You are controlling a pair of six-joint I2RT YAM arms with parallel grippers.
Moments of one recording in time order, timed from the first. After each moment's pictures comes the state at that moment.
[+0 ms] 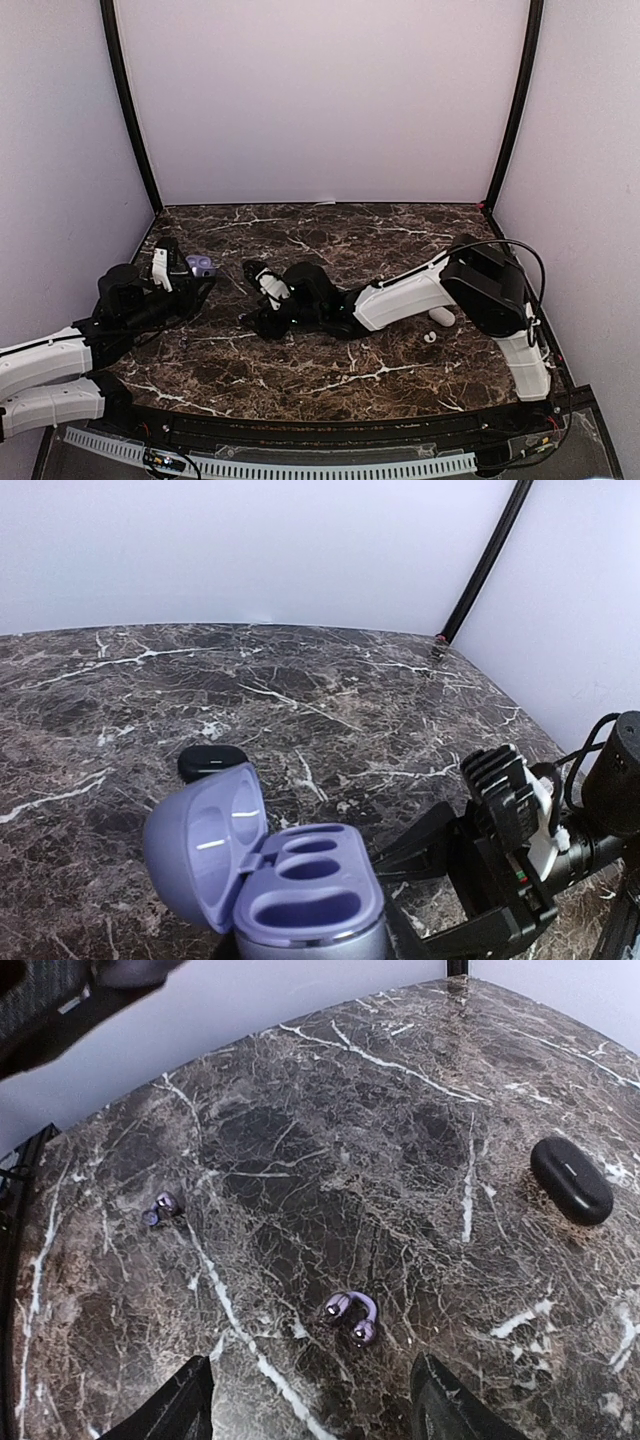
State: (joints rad) left arm -0.51 0.79 0.26 0.28 0.09 -0.32; right arm 1.11 2.20 1.37 0.41 -0.12 0.15
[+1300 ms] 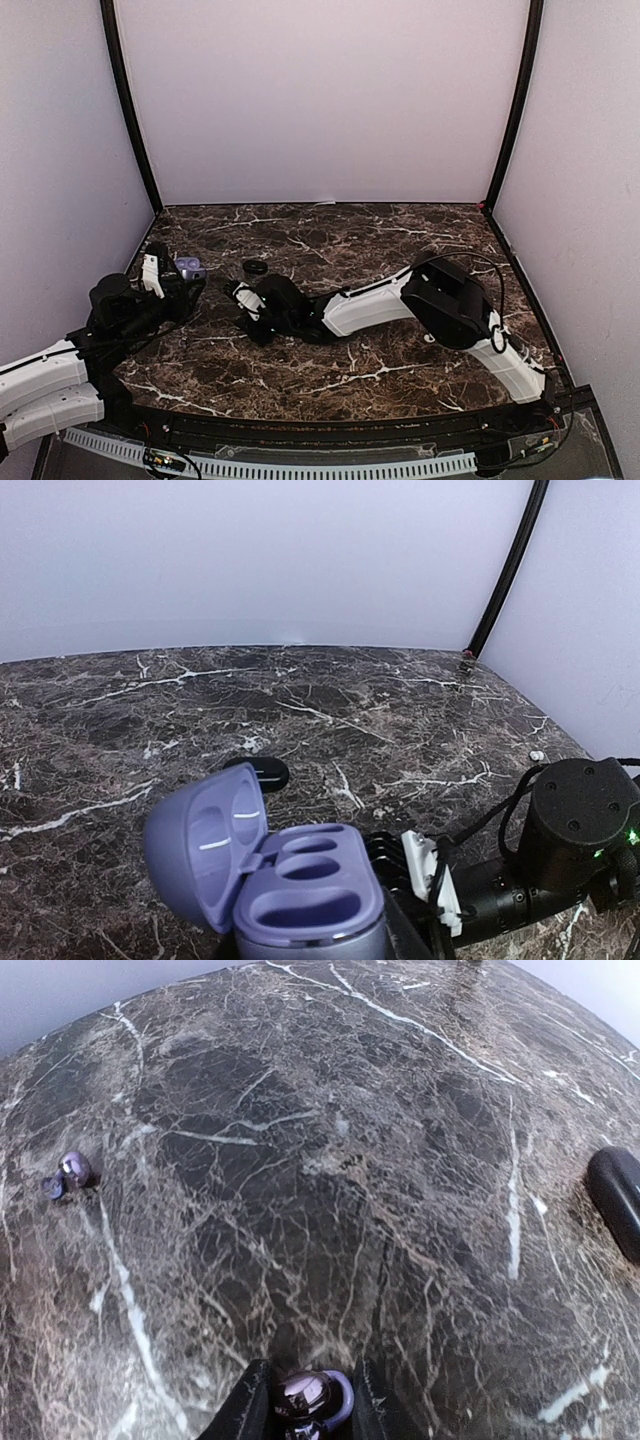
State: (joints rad) left arm -0.51 0.63 0.20 0.24 -0.02 -0.26; right arm 1.14 2.49 1.73 0.22 -0.01 -0.01
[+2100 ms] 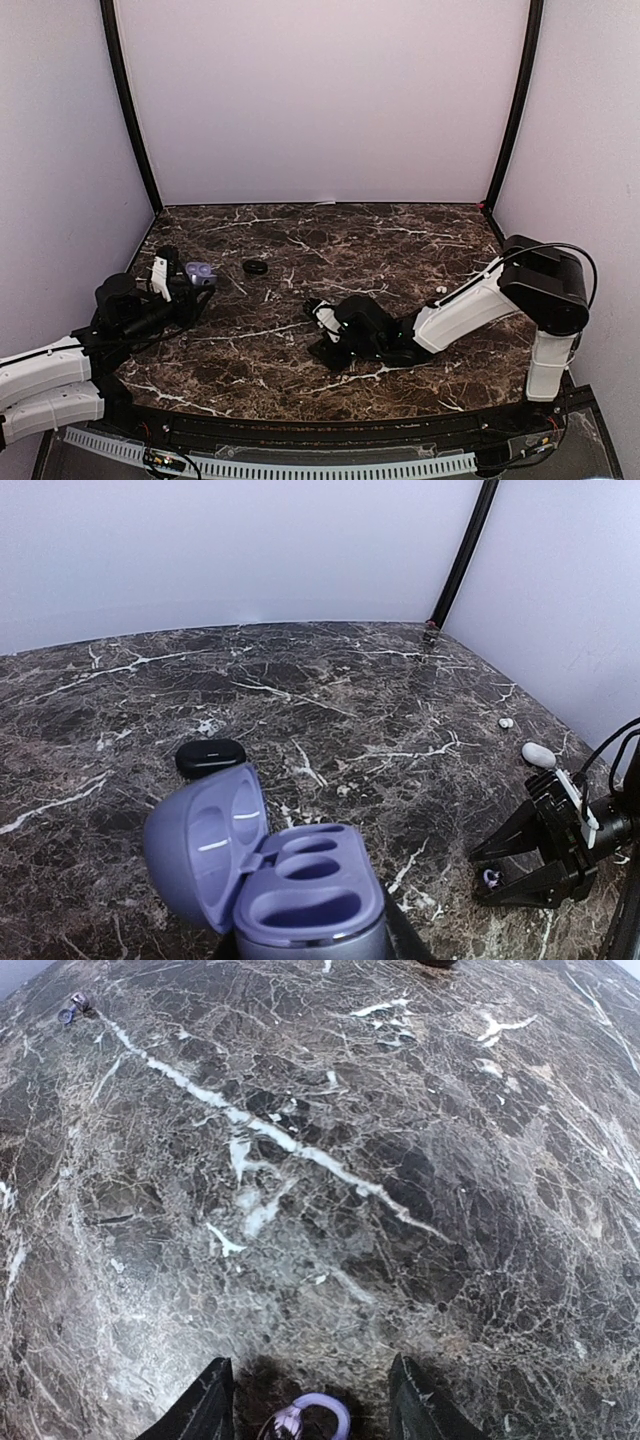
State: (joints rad) left arm -0.51 0.71 0.19 0.29 0.11 -0.24; right arm 1.14 1.91 0.86 0.35 0.12 0.16
